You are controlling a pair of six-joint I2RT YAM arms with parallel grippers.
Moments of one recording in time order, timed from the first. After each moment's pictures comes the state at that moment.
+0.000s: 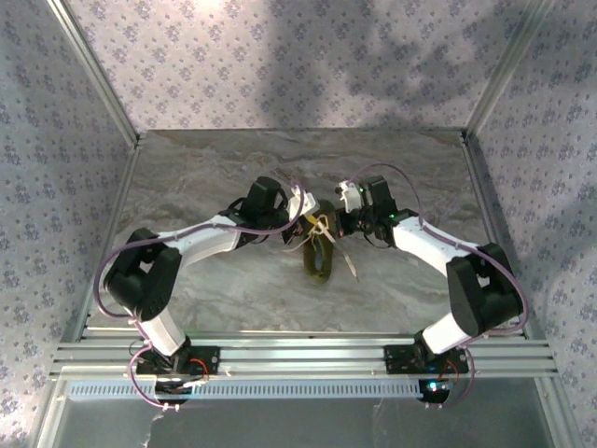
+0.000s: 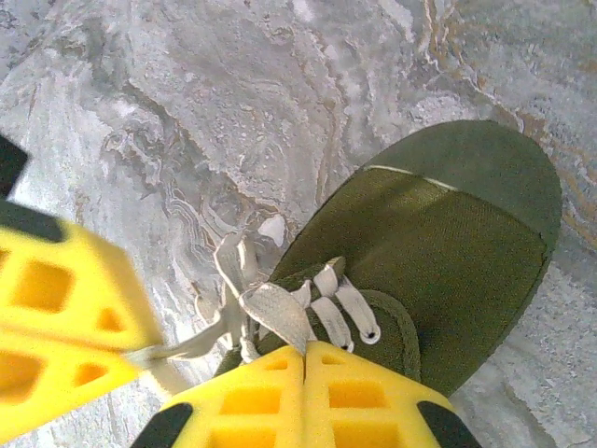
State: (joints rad) left arm -0.66 1.69 1.03 0.04 0.51 0.26; right arm 0.42 1.52 0.89 -0.12 -0.45 0.15
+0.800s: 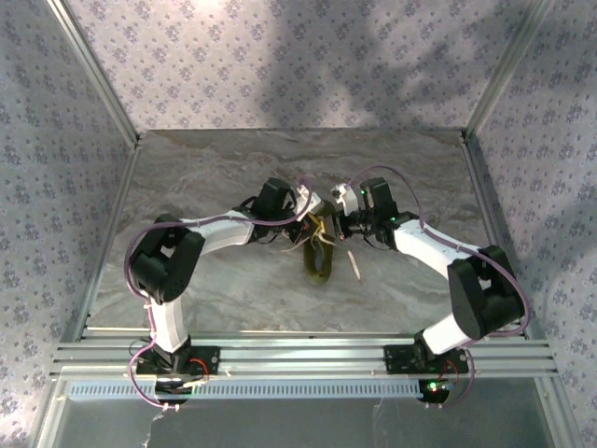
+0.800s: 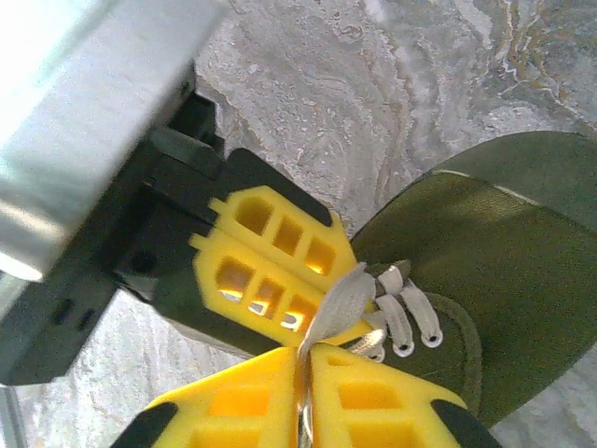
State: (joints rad) left arm -0.66 1.85 1.10 0.06 0.50 0.13; right arm 0.42 1.51 0.87 -0.08 -0.57 0.10
